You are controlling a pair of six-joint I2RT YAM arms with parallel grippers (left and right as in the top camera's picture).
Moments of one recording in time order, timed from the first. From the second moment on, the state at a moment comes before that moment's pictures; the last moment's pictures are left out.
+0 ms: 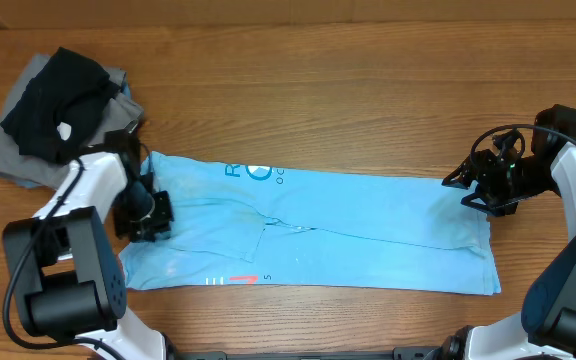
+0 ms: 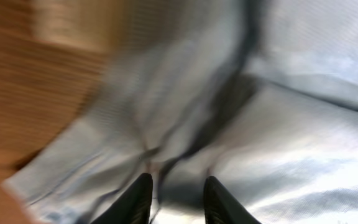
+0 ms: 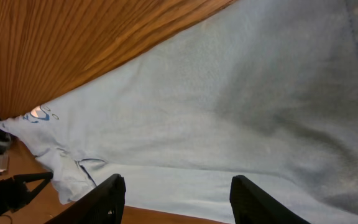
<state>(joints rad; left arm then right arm) 0.19 1.83 1.10 -1.05 0.05 -0.15 -0.35 1.71 1.26 -1.19 -0.52 0.15</state>
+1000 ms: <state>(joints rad) 0.20 1.83 1.06 -0.72 0.18 -0.11 -0.46 1.71 1.26 -1.15 -0.40 0.22</state>
